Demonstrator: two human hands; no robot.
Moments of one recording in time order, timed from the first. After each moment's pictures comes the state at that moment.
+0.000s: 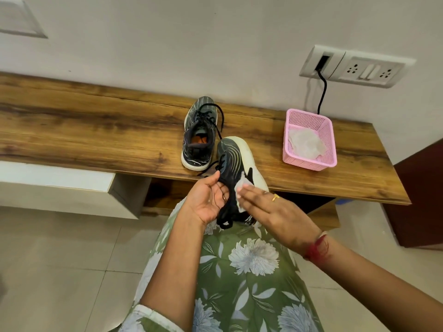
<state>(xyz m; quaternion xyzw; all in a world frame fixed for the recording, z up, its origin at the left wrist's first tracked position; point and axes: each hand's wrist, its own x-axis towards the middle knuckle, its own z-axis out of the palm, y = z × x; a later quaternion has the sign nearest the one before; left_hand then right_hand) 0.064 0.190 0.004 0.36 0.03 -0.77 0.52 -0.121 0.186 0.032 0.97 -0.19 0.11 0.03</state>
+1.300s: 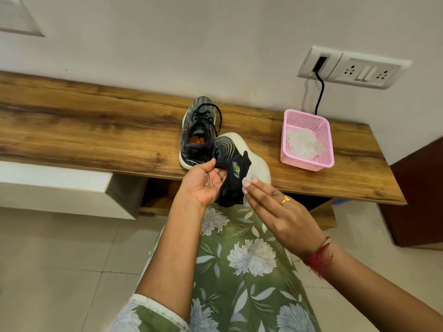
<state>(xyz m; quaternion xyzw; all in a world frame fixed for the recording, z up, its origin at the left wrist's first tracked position) 0.070 0.172 0.034 0.35 0.07 -0.76 0.54 -0.131 0.194 0.036 0.96 -0.21 0.15 0.13</state>
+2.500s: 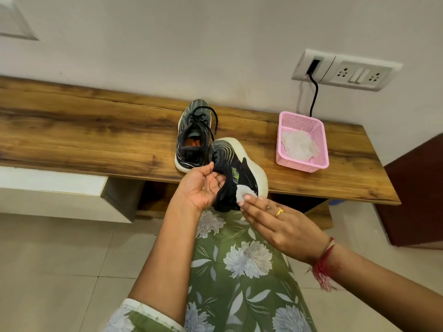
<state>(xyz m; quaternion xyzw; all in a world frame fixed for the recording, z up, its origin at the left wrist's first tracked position) 0.066 0.177 0.049 0.36 0.05 -0.79 0.50 -0.149 0.195 0.038 0.98 -0.12 0.08 0.15</state>
